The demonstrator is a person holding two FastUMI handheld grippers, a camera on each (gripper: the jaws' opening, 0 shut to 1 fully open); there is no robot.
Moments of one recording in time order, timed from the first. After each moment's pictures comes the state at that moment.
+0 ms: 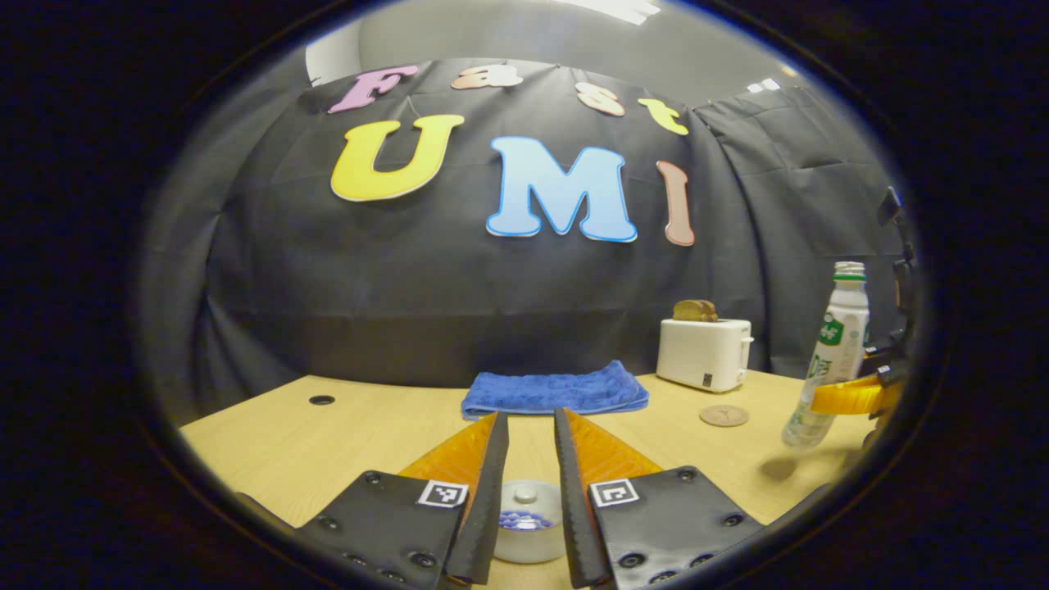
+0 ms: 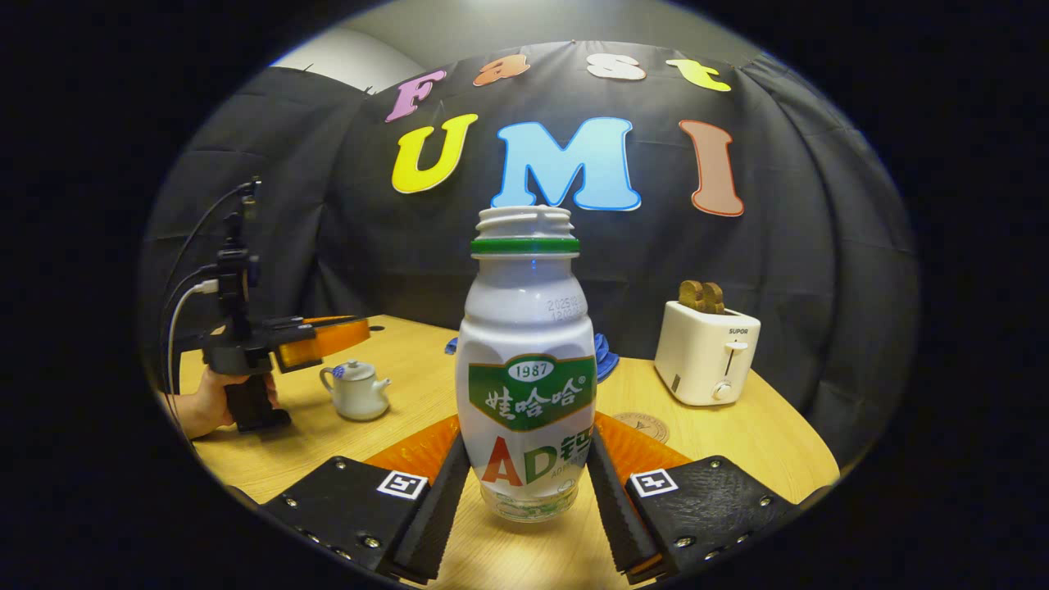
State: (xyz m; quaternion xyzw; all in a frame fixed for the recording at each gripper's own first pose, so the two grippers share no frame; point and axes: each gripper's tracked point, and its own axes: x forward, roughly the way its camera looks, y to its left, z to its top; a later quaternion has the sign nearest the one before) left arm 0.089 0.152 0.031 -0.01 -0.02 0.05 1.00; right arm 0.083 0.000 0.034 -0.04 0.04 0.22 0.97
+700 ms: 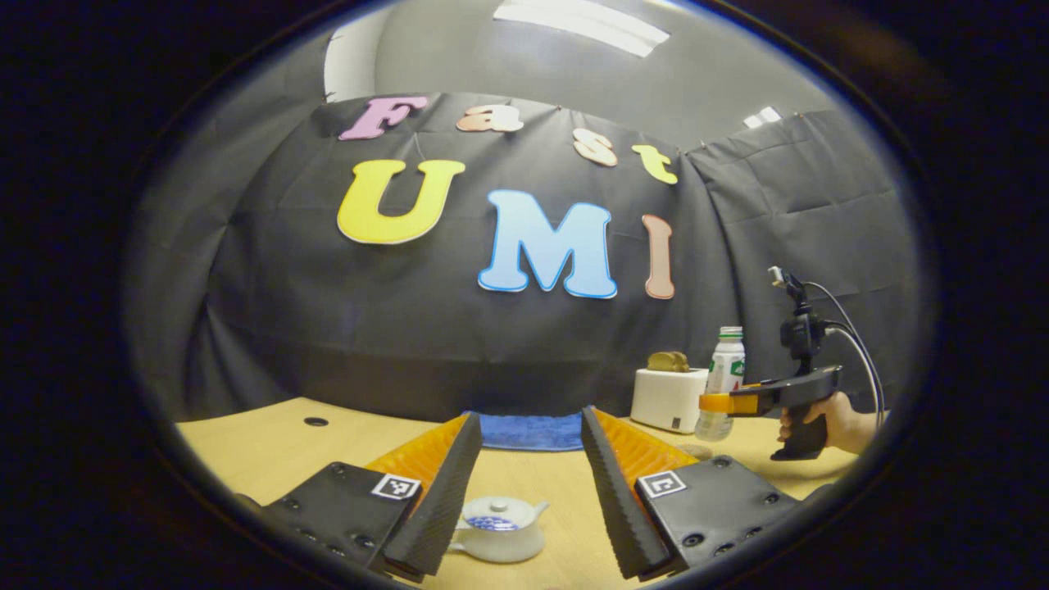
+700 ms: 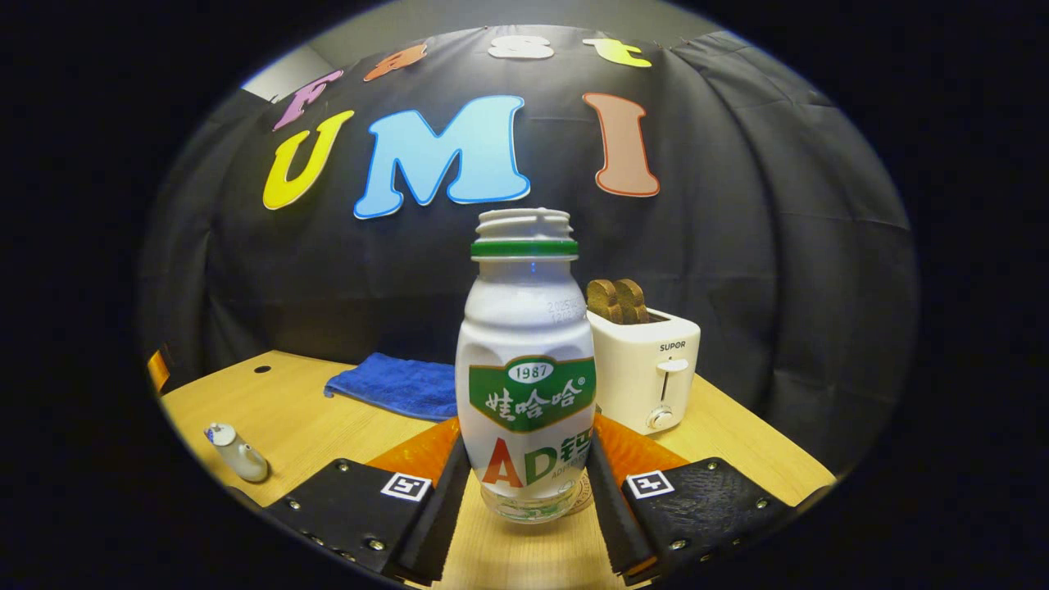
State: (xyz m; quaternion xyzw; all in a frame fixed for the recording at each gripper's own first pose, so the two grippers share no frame) left arm 0.055 0.144 0.068 -0.04 -0.08 0.04 0.99; right arm 0.226 -0.052 0.042 0.00 0.06 0.06 1.00
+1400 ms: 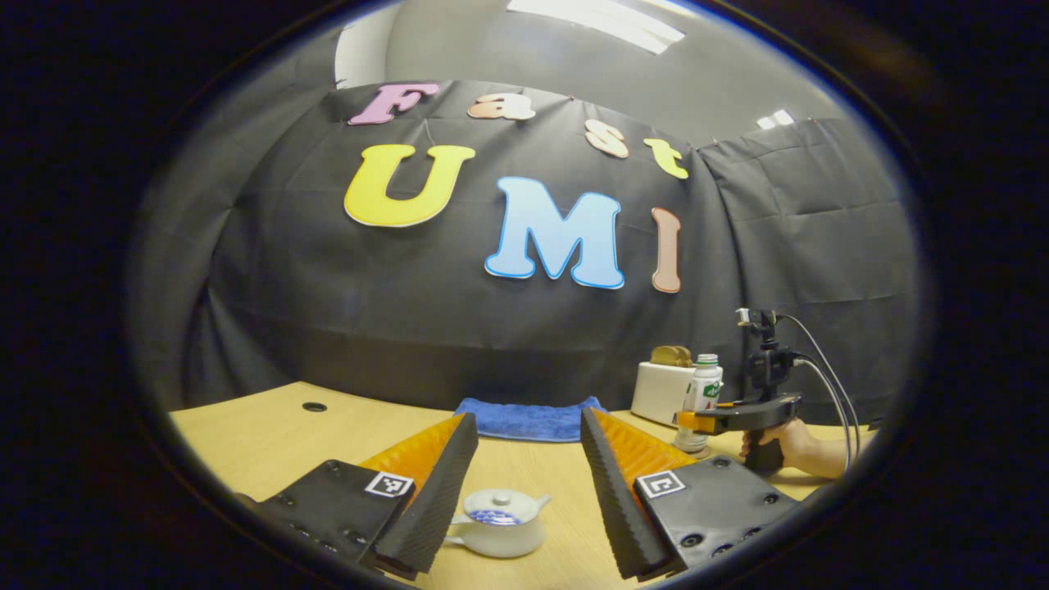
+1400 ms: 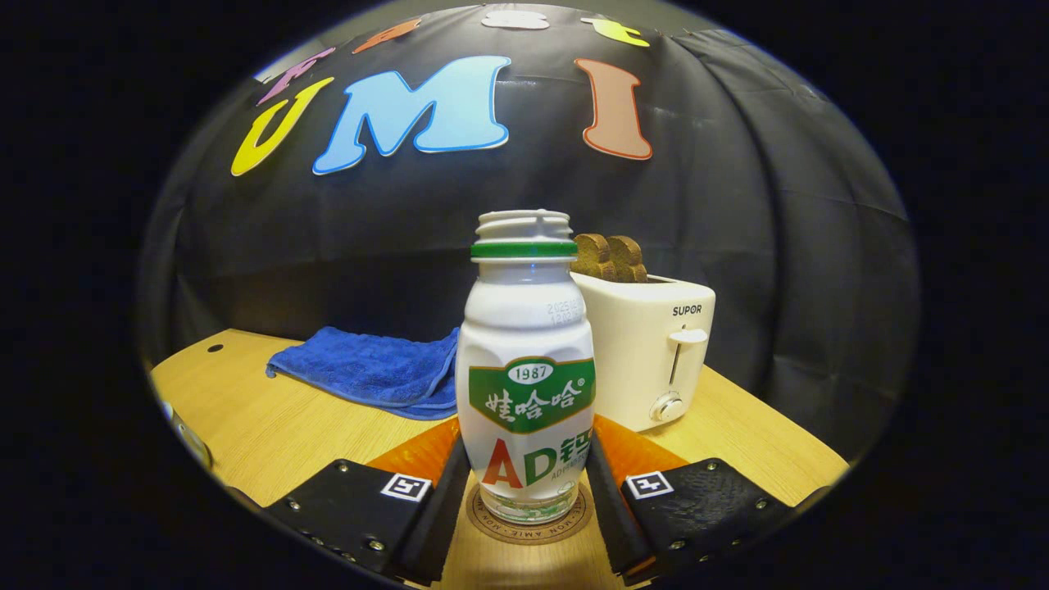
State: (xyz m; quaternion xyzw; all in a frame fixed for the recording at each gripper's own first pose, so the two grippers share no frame) left arm 0.056 0.147 0.062 -0.06 -0.07 0.04 1.00; right arm 0.278 -0.061 -0.007 -0.02 0.09 0.03 1.00
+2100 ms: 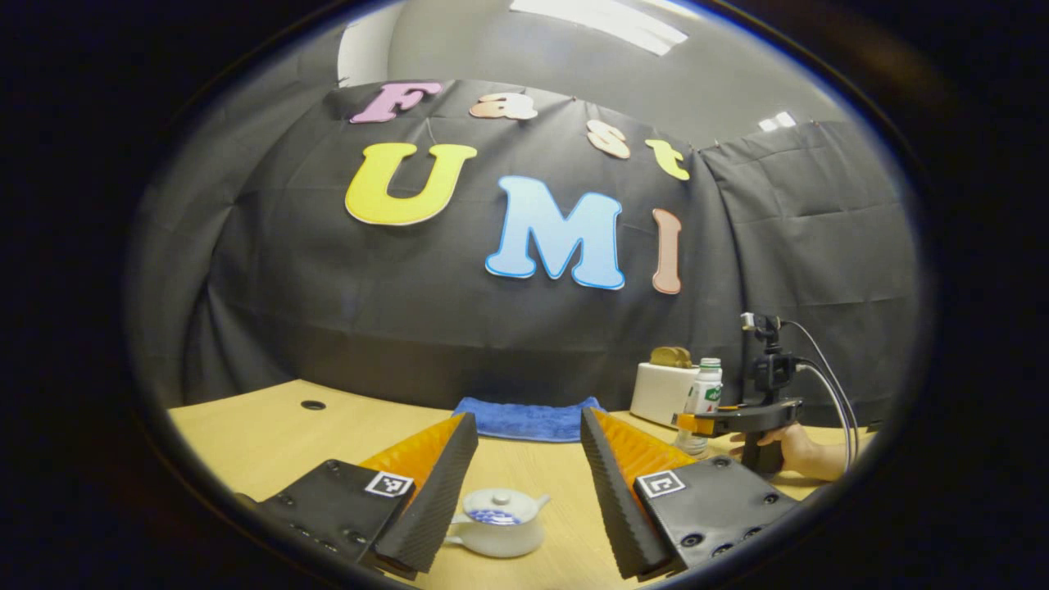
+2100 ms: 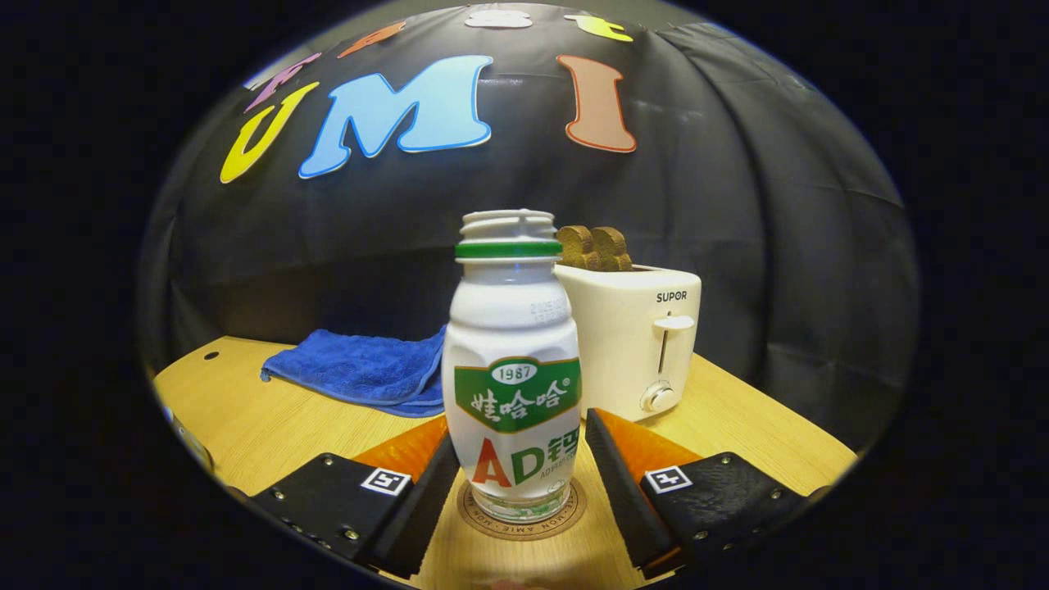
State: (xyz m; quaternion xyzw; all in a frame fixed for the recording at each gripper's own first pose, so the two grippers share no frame) left arm 0.056 0.150 0.063 -0.06 -0.07 0.04 0.99; right arm 0.273 -0.070 -0.007 0.00 0.09 0.02 1.00
